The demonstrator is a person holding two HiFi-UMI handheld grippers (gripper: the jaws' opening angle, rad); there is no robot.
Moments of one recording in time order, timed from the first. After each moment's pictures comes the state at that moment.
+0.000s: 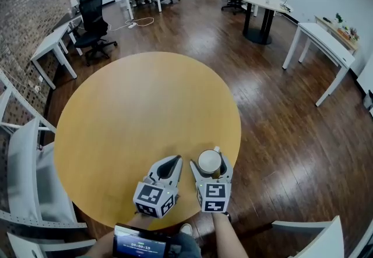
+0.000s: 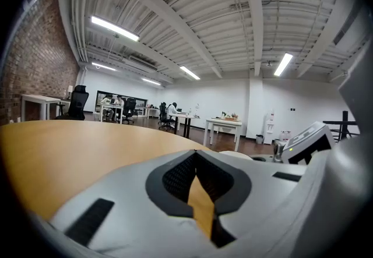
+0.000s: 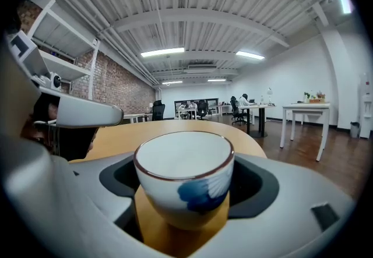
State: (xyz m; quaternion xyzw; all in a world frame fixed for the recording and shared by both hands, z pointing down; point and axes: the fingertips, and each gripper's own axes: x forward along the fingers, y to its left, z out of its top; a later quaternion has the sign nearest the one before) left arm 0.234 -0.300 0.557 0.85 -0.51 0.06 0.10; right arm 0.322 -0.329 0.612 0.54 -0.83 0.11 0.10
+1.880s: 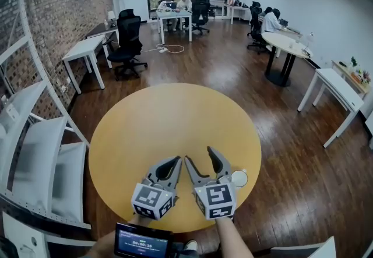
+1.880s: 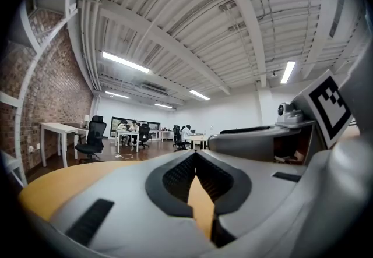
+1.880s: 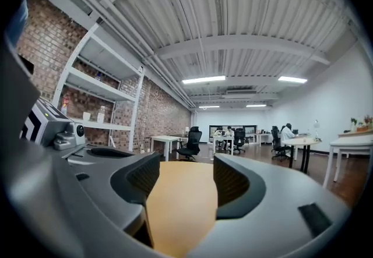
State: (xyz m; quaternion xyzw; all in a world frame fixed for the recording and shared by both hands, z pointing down) left arm 0.093 -0.247 0.387 0.82 -0.58 0.00 0.01; right arm 0.144 -0.268 0.360 0.39 -0.92 -0.02 0.02
